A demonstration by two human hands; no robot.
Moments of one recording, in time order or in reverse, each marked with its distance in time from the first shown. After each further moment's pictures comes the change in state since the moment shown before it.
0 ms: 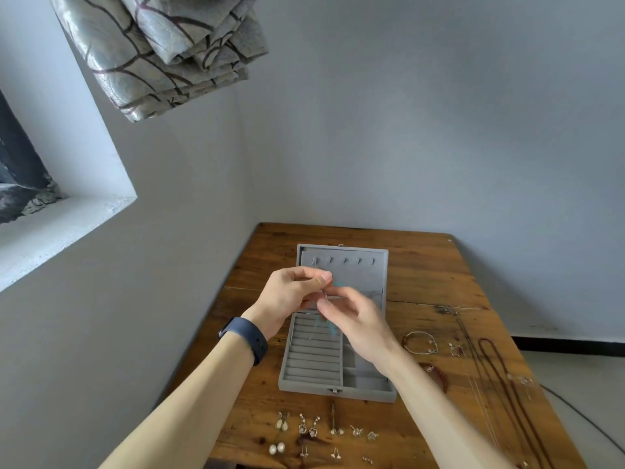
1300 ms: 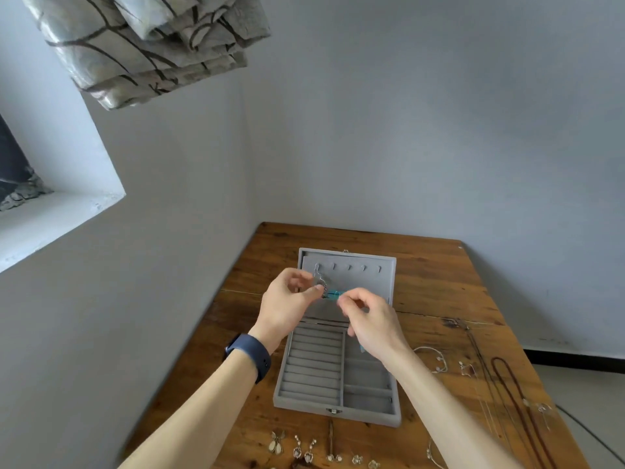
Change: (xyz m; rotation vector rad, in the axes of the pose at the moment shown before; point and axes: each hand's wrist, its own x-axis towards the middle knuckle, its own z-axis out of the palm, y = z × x) left_hand 0.023 -0.027 0.007 0.224 0.319 0.068; right_hand 0.033 0.019 -0.019 -0.261 0.192 0.034
